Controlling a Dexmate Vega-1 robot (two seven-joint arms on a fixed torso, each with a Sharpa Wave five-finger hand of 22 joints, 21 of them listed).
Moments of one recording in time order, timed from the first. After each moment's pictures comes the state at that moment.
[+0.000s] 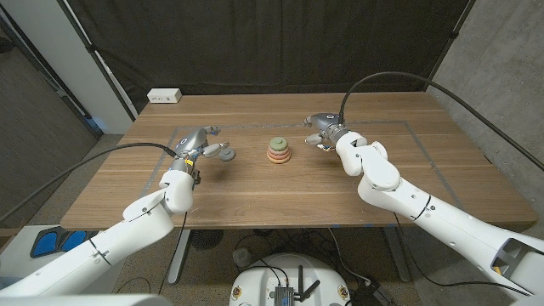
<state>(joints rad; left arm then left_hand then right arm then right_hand) 1.16 0.89 0.40 -2.05 0.25 0.49 0.51 0.72 -0.03 0.44 -0.17 0.29 0.50 0.01 0.21 0.23 0.54 -0.11 0.20 0.50 0.95 -0.14 1.42 0.50 0.66 -0.06 1.54 0.26 -0.74 -0.67 -0.80 -2.01 -0.92 -0.64 0.28 0.83 -0.08 0.62 -0.17 0.32 0.42 -0.10 0.24 0.29 0.46 -0.12 0.21 0.62 1.02 -0.16 1.54 1.23 1.00 -0.16 1.50 0.27</state>
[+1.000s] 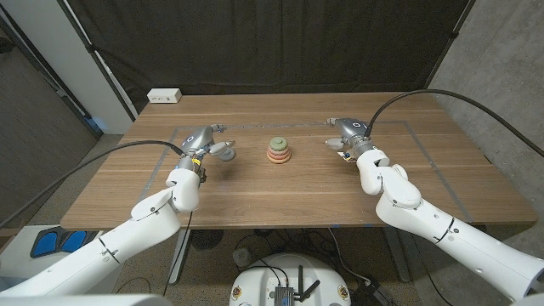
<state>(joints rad) 1.12 0.85 0.45 -2.04 0.31 0.50 0.50 0.72 -0.03 0.44 -0.17 0.29 0.49 0.00 0.21 0.23 0.54 -0.11 0.20 0.50 0.94 -0.13 1.42 0.50 0.66 -0.06 1.53 0.26 -0.92 -0.76 -0.68 -2.04 -0.77 -0.68 -0.04 0.89 -0.06 0.64 -0.18 0.32 0.42 -0.10 0.25 0.30 0.49 -0.13 0.22 0.62 1.01 -0.16 1.54 1.23 0.99 -0.15 1.51 0.26</state>
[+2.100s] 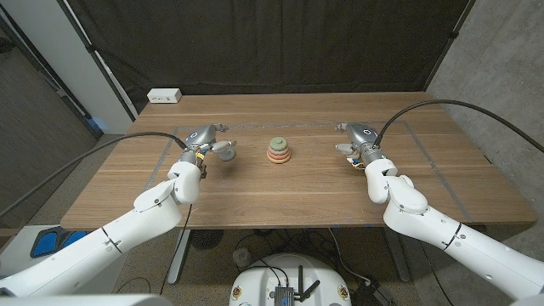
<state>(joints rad) 1.04 0.89 0.50 -2.05 0.35 0.58 0.38 0.71 -0.03 0.44 -0.17 0.28 0.49 0.00 0.21 0.23 0.52 -0.11 0.20 0.49 0.93 -0.13 1.42 0.50 0.65 -0.06 1.53 0.25 -0.94 -0.79 -0.68 -1.99 -0.68 -0.68 -0.19 0.89 -0.06 0.63 -0.17 0.32 0.48 -0.09 0.27 0.30 0.56 -0.16 0.23 0.62 1.00 -0.16 1.54 1.23 0.98 -0.14 1.52 0.25</state>
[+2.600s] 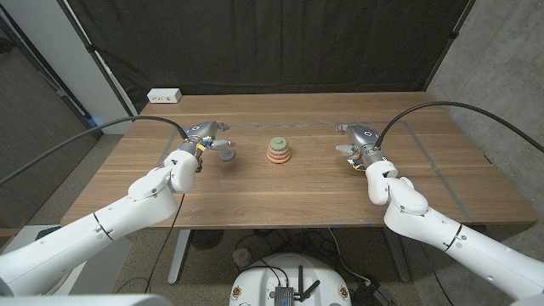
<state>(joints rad) 0.95 0.99 0.56 -2.11 0.42 0.66 0.17 0.73 -0.04 0.45 -0.17 0.28 0.46 0.00 0.21 0.23 0.48 -0.11 0.19 0.49 0.91 -0.13 1.42 0.50 0.62 -0.06 1.53 0.24 -0.94 -0.80 -0.69 -1.99 -0.65 -0.68 -0.21 0.89 -0.06 0.63 -0.17 0.32 0.49 -0.09 0.27 0.30 0.57 -0.16 0.23 0.62 1.00 -0.16 1.54 1.23 0.97 -0.15 1.53 0.25</state>
